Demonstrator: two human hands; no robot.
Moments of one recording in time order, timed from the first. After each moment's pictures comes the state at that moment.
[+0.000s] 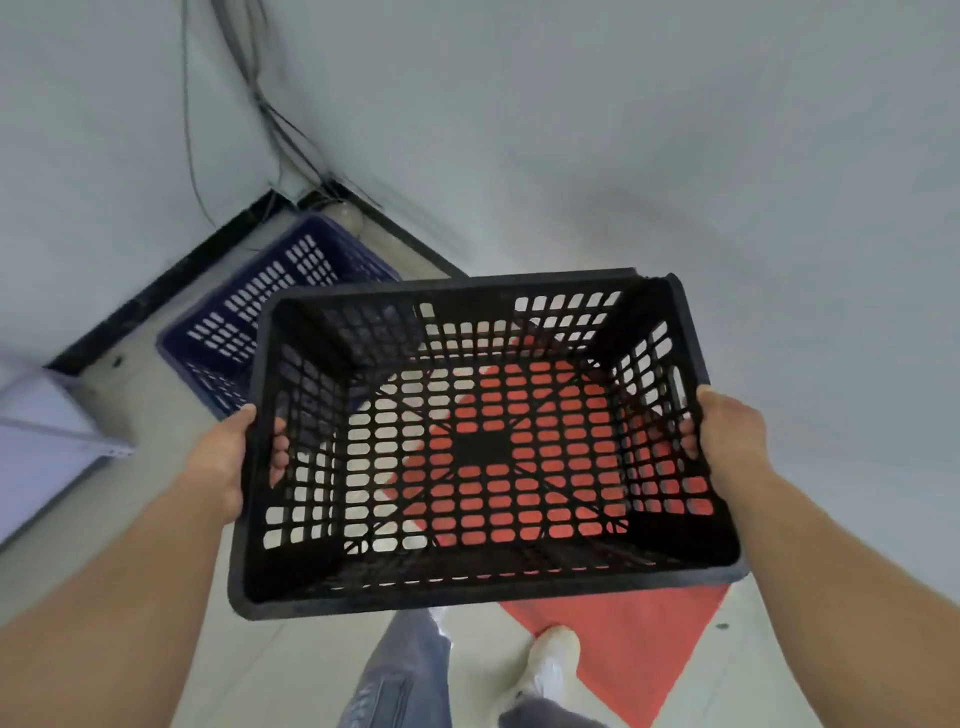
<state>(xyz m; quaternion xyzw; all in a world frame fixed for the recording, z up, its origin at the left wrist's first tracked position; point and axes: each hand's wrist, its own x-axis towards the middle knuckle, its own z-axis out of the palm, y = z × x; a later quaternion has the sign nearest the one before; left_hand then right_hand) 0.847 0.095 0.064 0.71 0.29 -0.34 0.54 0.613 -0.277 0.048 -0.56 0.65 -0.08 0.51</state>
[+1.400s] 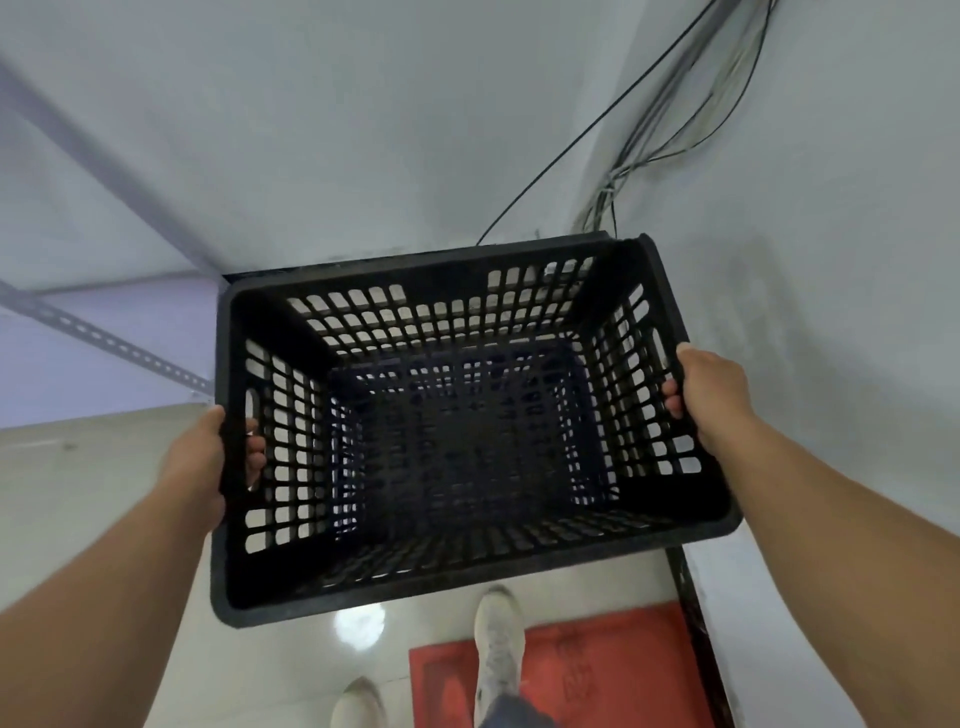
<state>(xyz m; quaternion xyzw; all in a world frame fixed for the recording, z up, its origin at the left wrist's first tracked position) 1.191 0.245 -0.024 0.54 0.55 -0.07 0.64 1.301 -0.175 -0.031 -0.77 0.38 0.11 0.50</state>
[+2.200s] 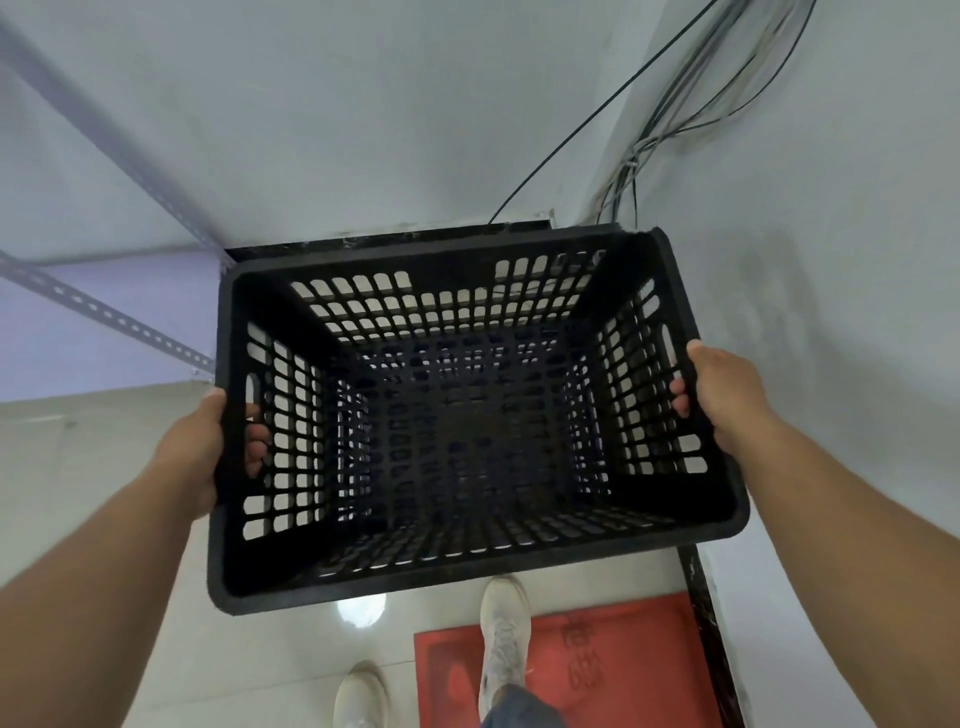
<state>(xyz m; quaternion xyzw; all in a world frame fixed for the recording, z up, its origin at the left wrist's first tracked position) 1.186 0.260 -0.040 0.56 0.54 -0.10 0.62 1.293 -0.168 -0.053 -0.77 0.37 0.16 0.50</state>
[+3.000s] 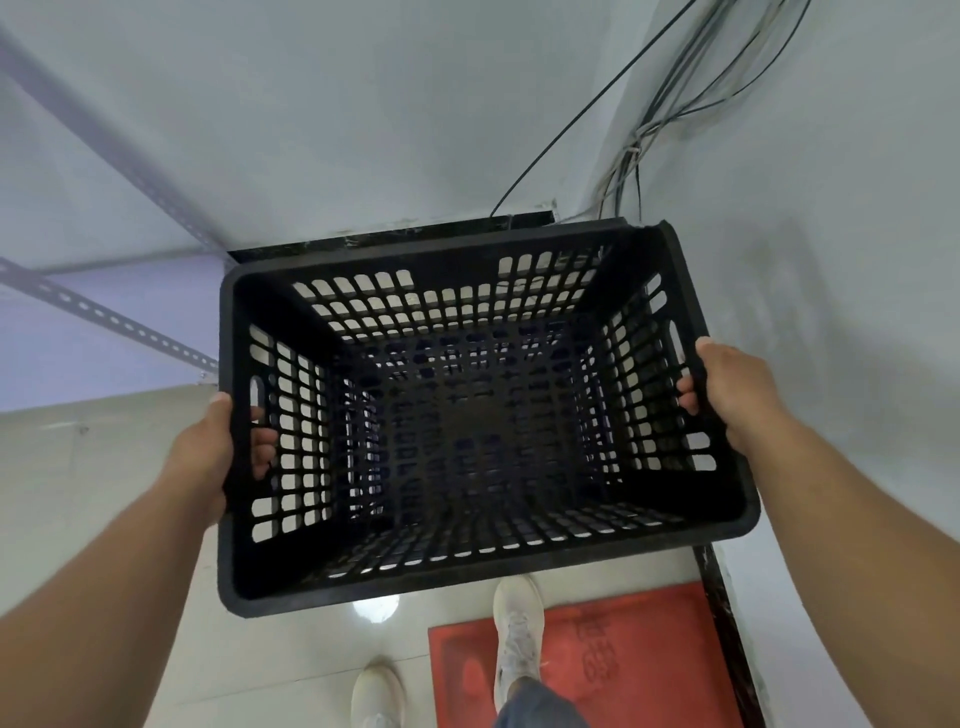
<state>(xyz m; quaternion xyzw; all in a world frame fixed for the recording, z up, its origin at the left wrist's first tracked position) 1.181 0.254 -0.039 0.60 0.53 -0.09 0.59 1.283 -0.166 -0.050 -0.77 0.38 0.16 0.49</state>
